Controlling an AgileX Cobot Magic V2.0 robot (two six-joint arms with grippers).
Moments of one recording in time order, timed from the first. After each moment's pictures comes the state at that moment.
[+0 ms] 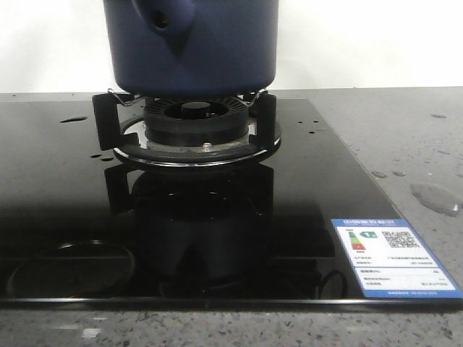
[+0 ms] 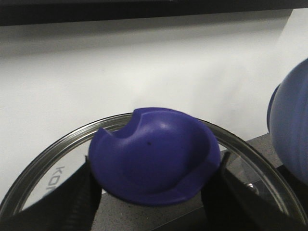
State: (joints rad) left arm 0.17 1.36 -1.21 -1.49 0.69 1.56; right arm 0.49 1.66 -1.34 0.34 -0.38 -0.47
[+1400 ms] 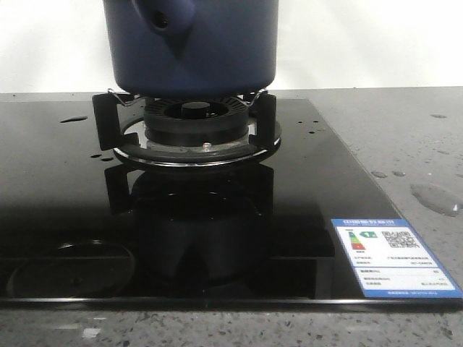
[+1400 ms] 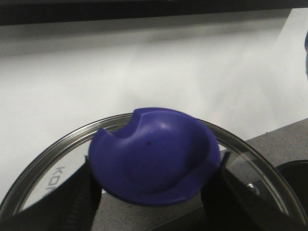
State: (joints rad) left arm 0.17 1.36 -1.21 -1.49 0.69 1.56; right arm 0.50 1.65 -1.34 0.13 -0.76 -0.47
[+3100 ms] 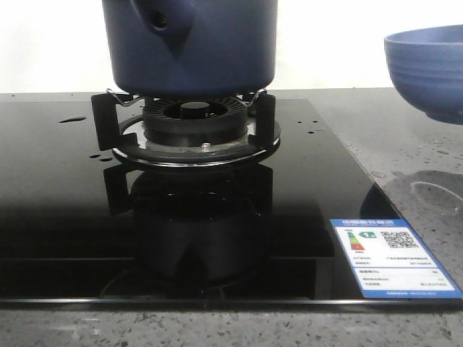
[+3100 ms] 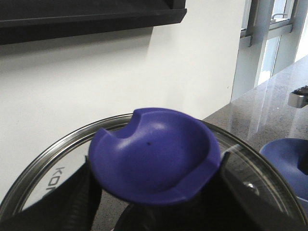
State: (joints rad) left arm -0.15 1.36 -1.21 -1.58 0.71 1.64; right arm -0.17 1.51 -1.29 0.23 1.06 -0.18
